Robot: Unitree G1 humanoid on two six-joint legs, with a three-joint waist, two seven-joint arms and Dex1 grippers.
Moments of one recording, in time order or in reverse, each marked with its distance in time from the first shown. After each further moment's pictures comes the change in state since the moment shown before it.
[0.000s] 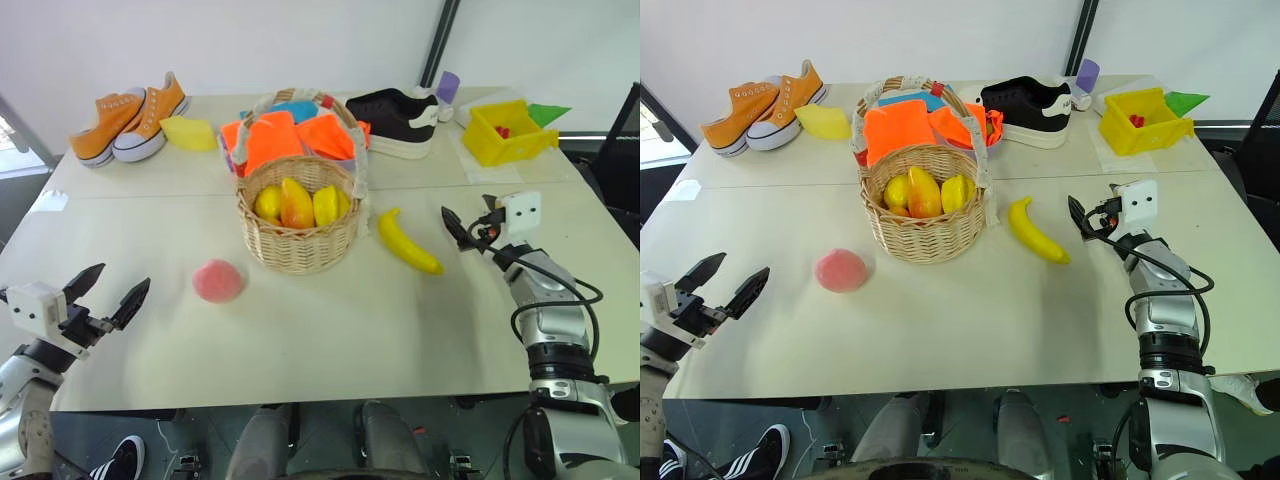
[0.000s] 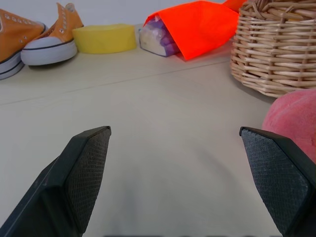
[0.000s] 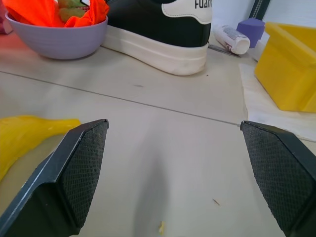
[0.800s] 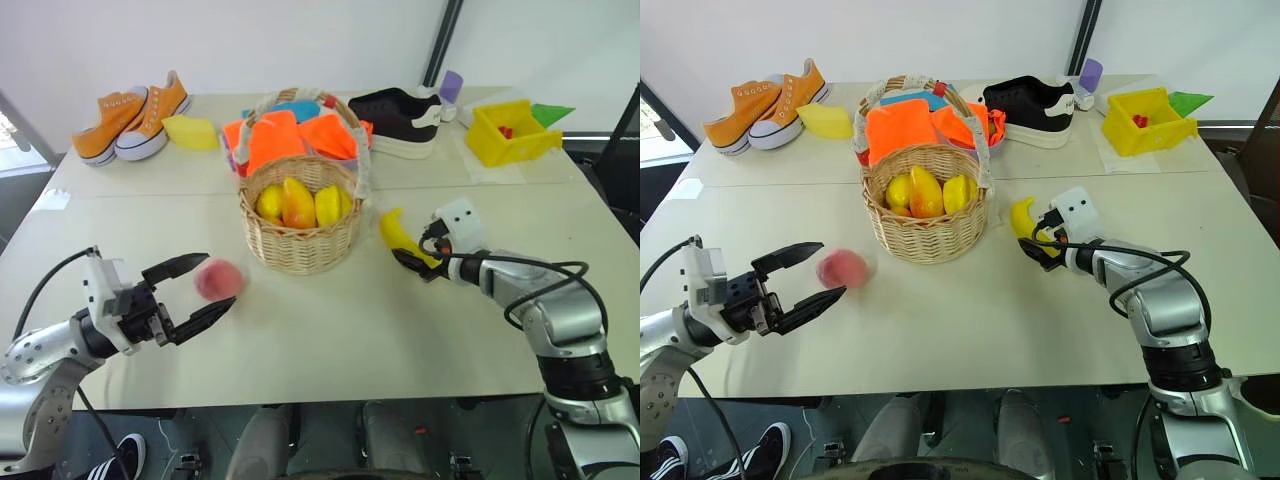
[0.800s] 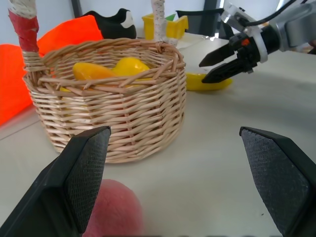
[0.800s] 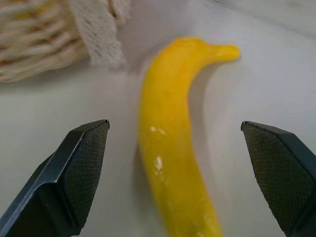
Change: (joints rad) left arm 0.004 0.140 -0.194 -0.417 -0.175 0.244 -0.176; right arm 0.011 -0.122 0.245 -0.580 0.108 0.923 -0.044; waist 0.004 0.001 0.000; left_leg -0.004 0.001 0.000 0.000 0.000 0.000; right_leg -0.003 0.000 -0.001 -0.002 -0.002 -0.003
